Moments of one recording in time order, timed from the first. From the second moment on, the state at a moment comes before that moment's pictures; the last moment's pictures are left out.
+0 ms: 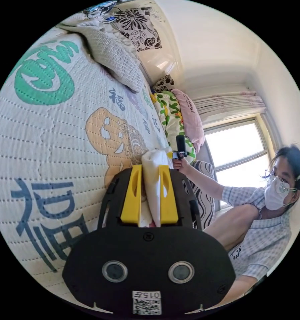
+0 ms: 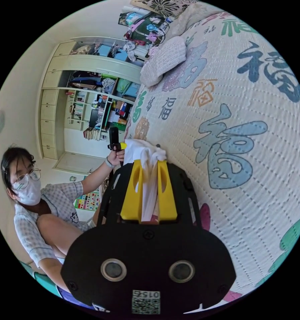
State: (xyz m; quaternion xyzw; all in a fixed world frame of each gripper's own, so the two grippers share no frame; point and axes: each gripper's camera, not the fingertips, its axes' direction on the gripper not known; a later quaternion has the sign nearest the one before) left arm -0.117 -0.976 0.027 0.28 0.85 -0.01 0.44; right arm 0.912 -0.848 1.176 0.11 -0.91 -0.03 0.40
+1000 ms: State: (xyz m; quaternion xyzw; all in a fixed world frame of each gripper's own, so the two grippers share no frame) left arm 0.020 -0.662 -0.107 0.40 0.66 0.15 0.62; right arm 0.825 -0.568 0.992 0.24 -0.74 -0.25 0.58
